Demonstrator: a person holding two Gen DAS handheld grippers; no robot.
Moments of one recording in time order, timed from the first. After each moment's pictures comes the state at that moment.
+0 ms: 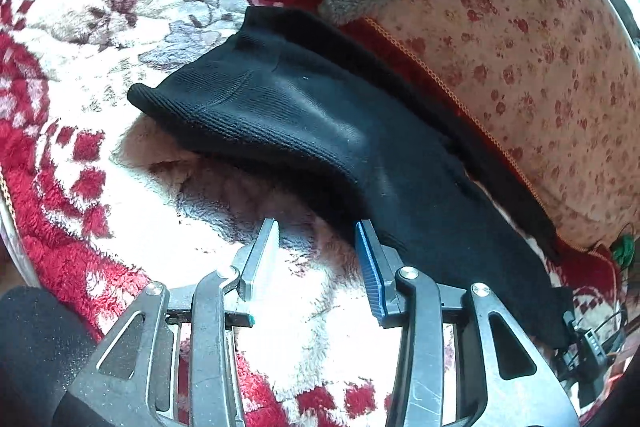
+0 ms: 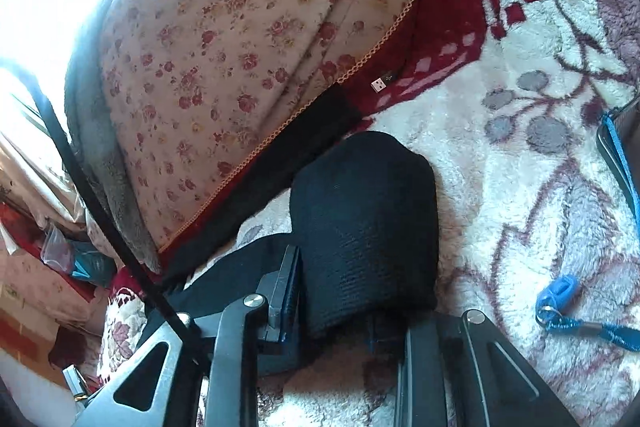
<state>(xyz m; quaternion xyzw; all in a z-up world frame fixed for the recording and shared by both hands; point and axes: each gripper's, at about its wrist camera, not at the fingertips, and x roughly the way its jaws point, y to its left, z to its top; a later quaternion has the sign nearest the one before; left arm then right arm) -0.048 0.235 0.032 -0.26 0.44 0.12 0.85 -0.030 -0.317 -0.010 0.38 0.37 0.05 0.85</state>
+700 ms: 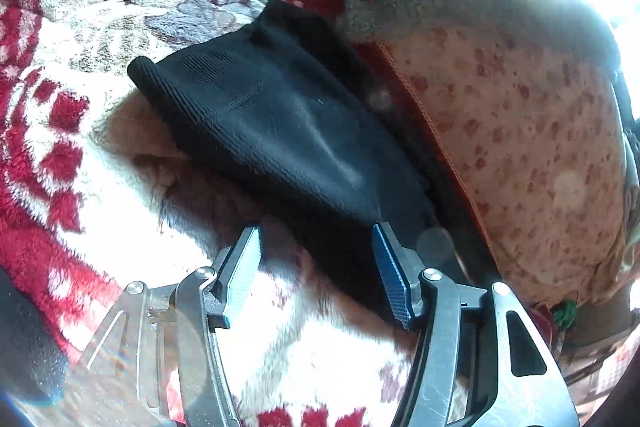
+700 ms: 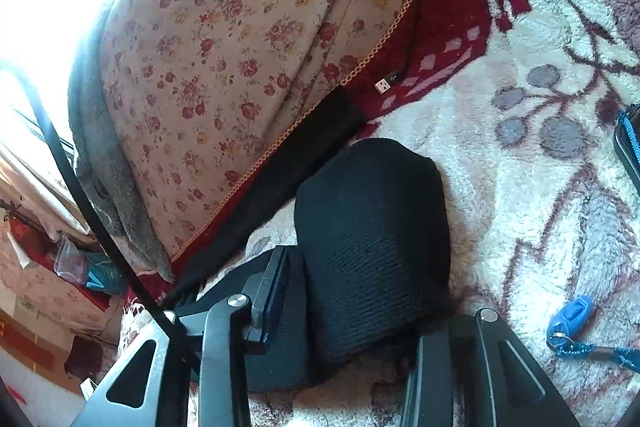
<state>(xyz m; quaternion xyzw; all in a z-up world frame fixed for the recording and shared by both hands) -0.039 0.270 0.025 -0.40 0.40 0.10 0.82 -0.018 -0.320 -0.012 0.40 0.37 0.06 0.84</state>
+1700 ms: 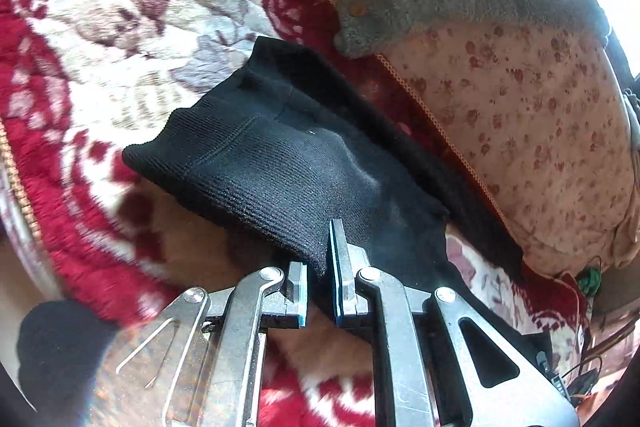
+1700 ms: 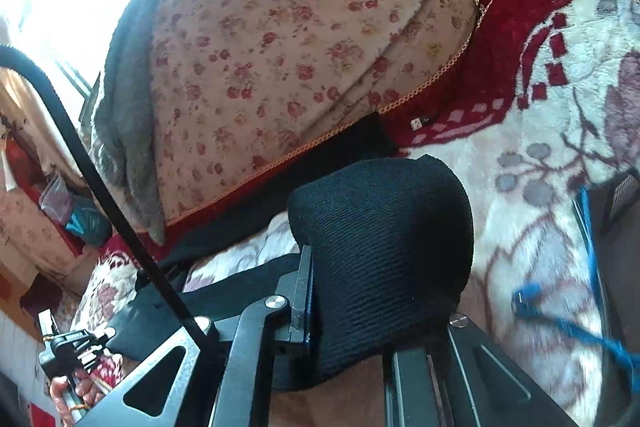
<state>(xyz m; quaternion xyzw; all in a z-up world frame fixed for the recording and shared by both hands) -0.075 0.283 0.060 -0.31 0.42 0.10 0.85 -0.069 -0.293 0.040 0.28 0.36 0.08 0.89</state>
